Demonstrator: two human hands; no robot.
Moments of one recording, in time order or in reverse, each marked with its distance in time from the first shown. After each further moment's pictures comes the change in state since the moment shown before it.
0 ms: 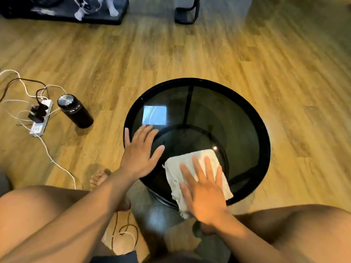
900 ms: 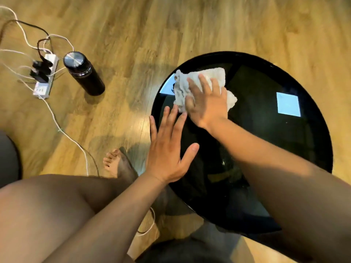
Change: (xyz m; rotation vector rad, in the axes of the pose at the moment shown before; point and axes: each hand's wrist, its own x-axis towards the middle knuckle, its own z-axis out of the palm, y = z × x) left_hand 0.013 -0.026 0.022 -0.280 0.173 0.008; right_hand 0.276 -0.050 -0.022 -0.093 -0.022 0.043
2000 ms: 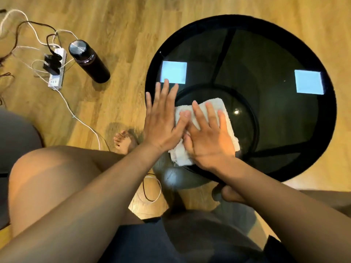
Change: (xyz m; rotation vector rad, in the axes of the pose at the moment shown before) left_hand -0.024 0.005 0.008 0.140 -0.051 -0.036; right_hand -0.191 0.008 0.032 -0.034 -0.003 -0.210
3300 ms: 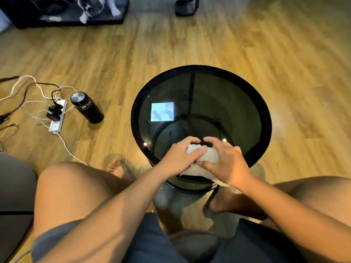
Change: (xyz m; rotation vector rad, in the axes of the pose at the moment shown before) left_hand -0.034 0.116 -0.025 -0.654 -0.488 -0.156; right_hand -0.107 0.066 -0.058 0.454 0.097 0.217
